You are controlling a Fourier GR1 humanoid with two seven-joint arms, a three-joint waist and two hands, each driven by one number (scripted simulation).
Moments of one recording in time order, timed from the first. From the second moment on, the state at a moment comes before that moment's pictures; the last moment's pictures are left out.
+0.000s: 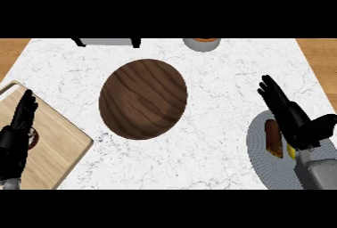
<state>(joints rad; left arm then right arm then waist) 0.06 0.57 -0.15 -1.67 0.12 0.42 0.03 -0.17 -0.43 0.18 -1.47 -0.32 -0.02 -0.01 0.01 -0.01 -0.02</state>
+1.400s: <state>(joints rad) -0.15 0.35 -0.40 -1.59 0.23 0.09 0.01 -0.06 -0.87 0.16 -1.35 0.21 -0.07 0.35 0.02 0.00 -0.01</state>
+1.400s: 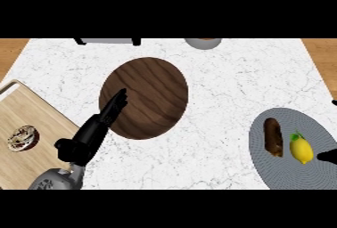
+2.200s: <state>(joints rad) -0.17 0.31 -0.35 -1.55 0.21 0.04 0.01 -0.33 -0.82 0.23 -1.45 0.00 0.42 0.95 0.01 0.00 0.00</state>
